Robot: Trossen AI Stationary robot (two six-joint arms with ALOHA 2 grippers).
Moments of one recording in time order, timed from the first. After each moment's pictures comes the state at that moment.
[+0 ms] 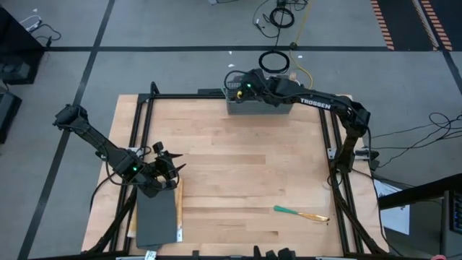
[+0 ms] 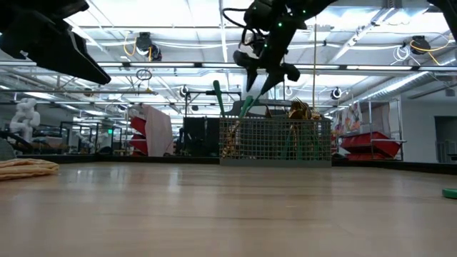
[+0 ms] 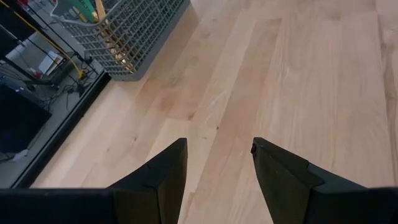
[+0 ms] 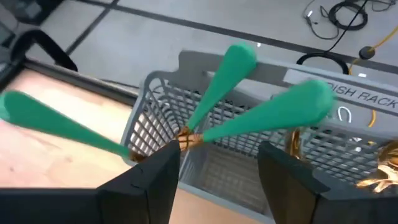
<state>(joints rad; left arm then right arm) -0.66 0.98 0.55 -0.58 -0.92 -0.56 -0.45 1.80 1.62 -0.64 0.46 0.63</state>
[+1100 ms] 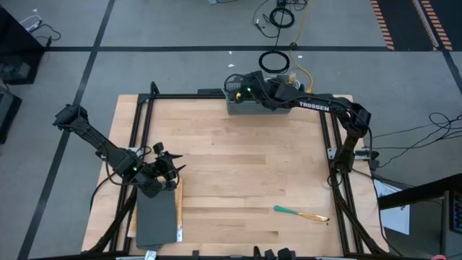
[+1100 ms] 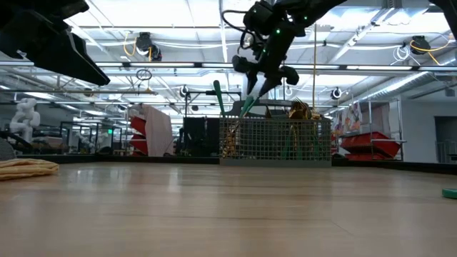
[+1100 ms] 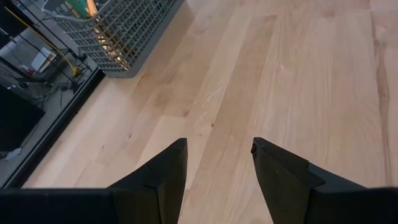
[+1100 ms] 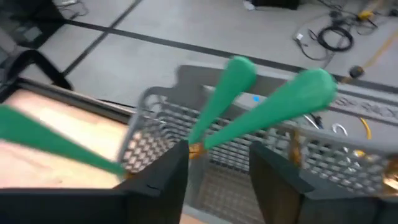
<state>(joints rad) -0.66 0.98 0.55 -0.58 -0.89 -0.57 -0.44 1.79 1.53 -0.48 0.55 0.60</state>
